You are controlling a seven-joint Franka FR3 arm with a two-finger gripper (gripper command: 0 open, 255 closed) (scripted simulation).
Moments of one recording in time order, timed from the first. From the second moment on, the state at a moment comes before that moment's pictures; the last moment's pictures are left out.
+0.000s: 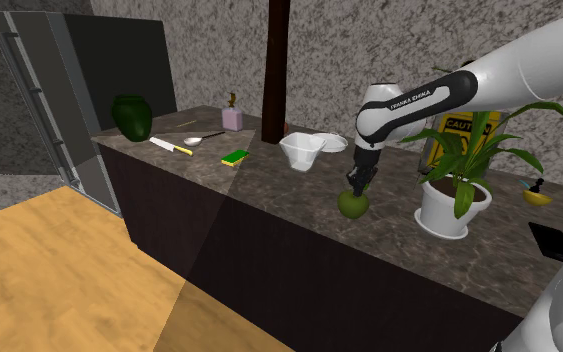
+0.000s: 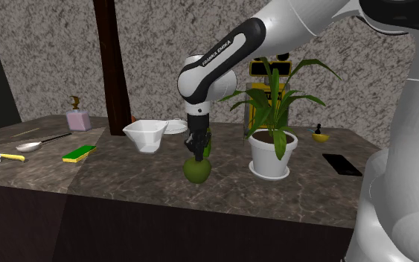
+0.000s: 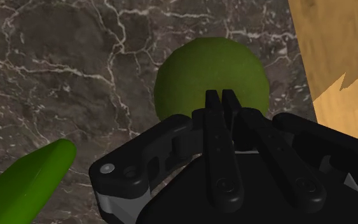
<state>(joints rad) 0.00 -0.01 -0.22 -2.19 0.03 2.15 -0.17</state>
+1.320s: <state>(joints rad) 0.00 -0.08 -0.21 -2.08 0.01 1.97 -0.15</state>
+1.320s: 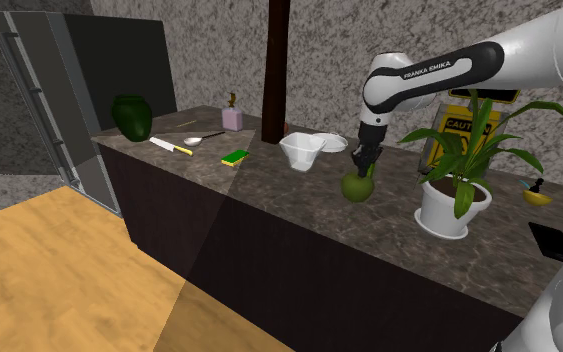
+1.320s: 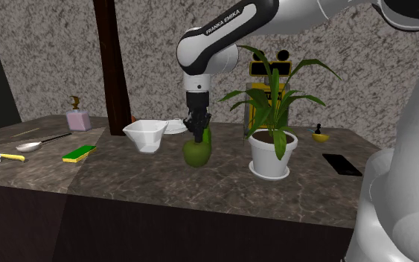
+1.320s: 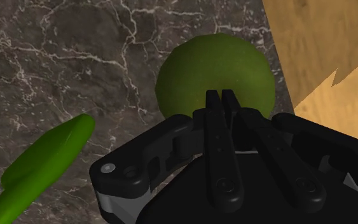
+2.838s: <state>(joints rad) -0.05 -0.18 -0.27 -1.94 -0.02 1.74 -0.24</state>
